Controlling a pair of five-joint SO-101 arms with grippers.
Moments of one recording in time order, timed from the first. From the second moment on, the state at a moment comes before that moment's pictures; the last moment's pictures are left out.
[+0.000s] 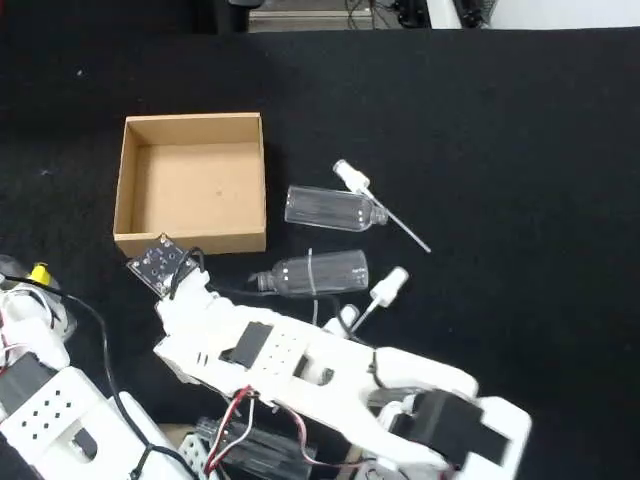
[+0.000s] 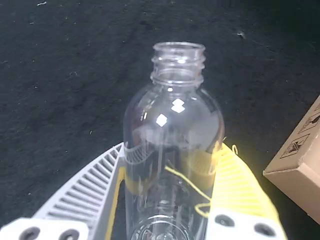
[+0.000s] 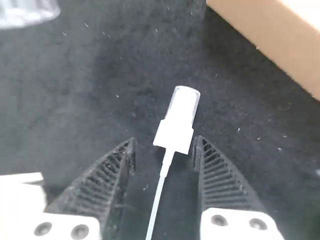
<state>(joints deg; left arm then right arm) -51.6 -72.2 70.2 48.2 -1.1 -63.1 -7.1 47.7 22.1 -15.5</state>
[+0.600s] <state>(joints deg) -51.9 -72.2 70.2 48.2 -1.1 -61.2 5.0 40.1 28.1 -9.8</state>
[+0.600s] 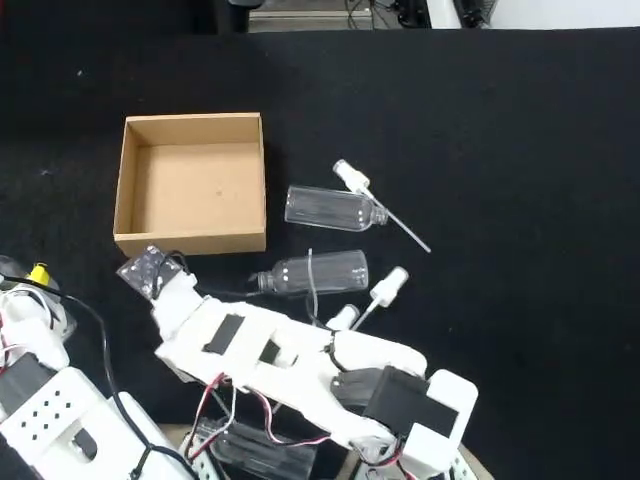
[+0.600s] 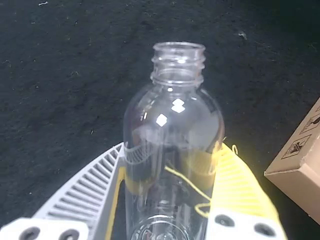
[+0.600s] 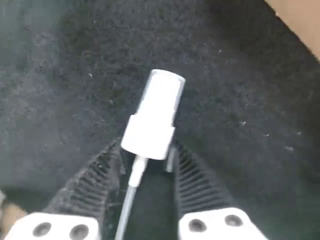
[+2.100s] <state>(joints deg) -51.9 -72.2 70.7 48.2 -1.1 -49.6 1.2 40.7 50.2 -6.9</state>
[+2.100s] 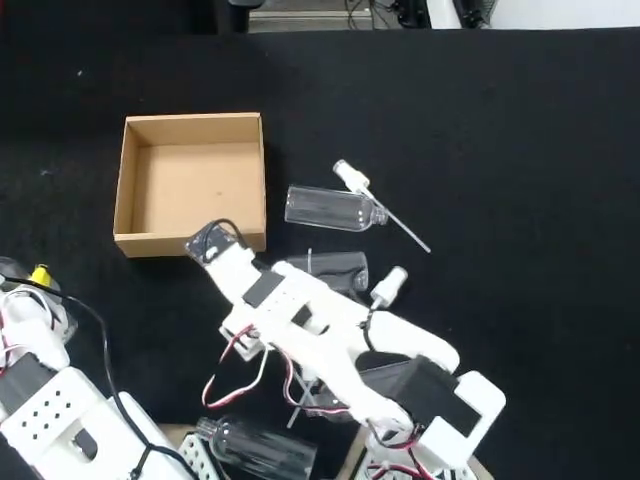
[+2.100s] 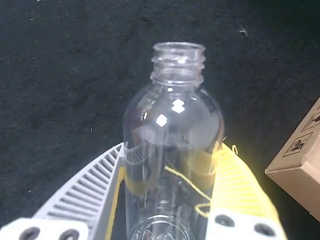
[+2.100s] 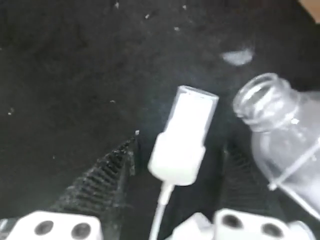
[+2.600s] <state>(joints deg) -39.9 -72.2 74.3 48.0 -1.9 -38.6 -28.4 33.0 63.7 3.2</state>
